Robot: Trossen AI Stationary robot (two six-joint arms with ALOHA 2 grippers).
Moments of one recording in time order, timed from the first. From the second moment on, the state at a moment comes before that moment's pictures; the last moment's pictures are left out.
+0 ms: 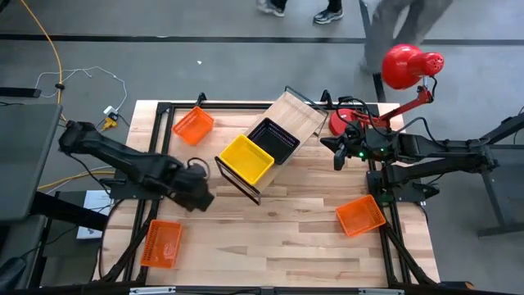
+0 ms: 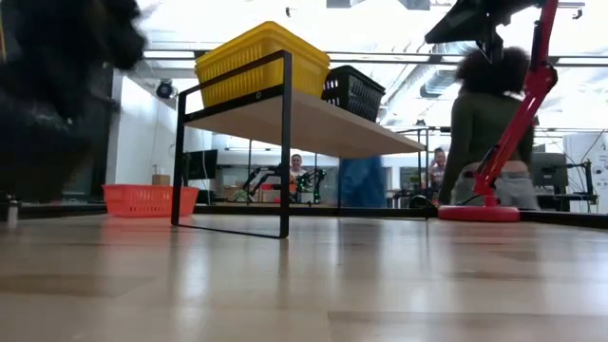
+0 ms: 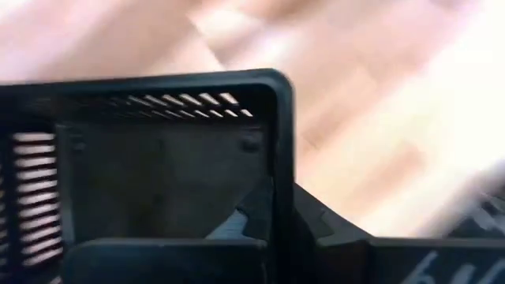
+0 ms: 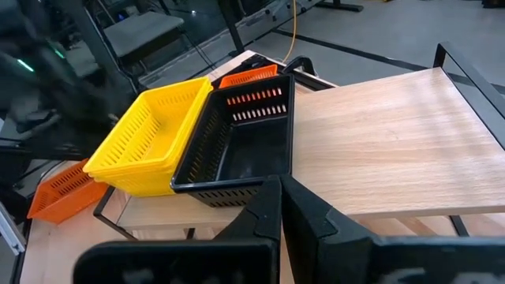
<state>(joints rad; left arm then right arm) -0.21 1.12 0.84 -0.95 0.00 -1.31 -0.01 0.75 0.77 -0.39 0.37 0.49</state>
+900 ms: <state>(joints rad) 0.01 1.77 2.15 -1.10 -0.42 -0.70 -0.01 0.75 0.77 -0.40 0.39 0.52</state>
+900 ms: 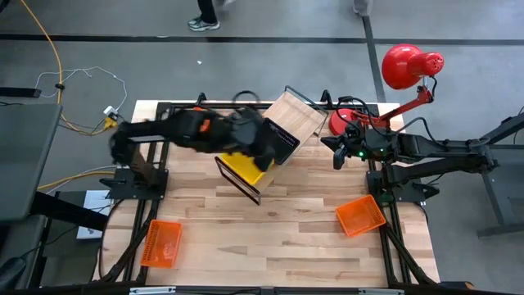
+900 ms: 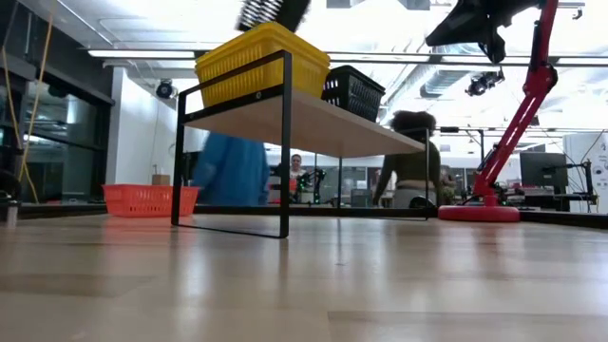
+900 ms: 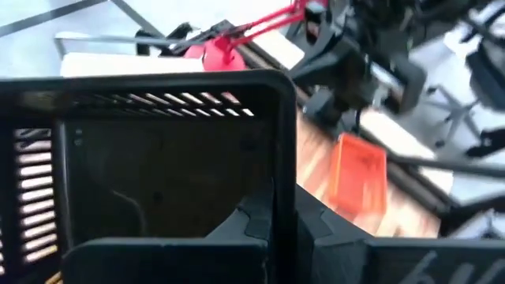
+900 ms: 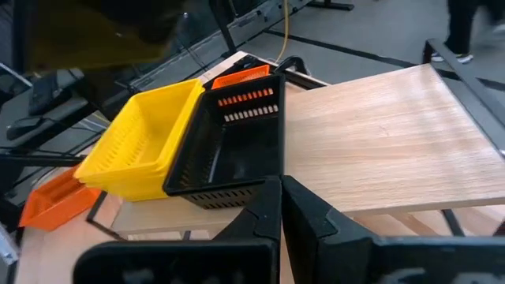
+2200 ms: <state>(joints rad) 0.11 2.00 2.16 -1.05 -0.36 -0.52 -0.01 0.75 0.77 -0.41 0.44 0.52</state>
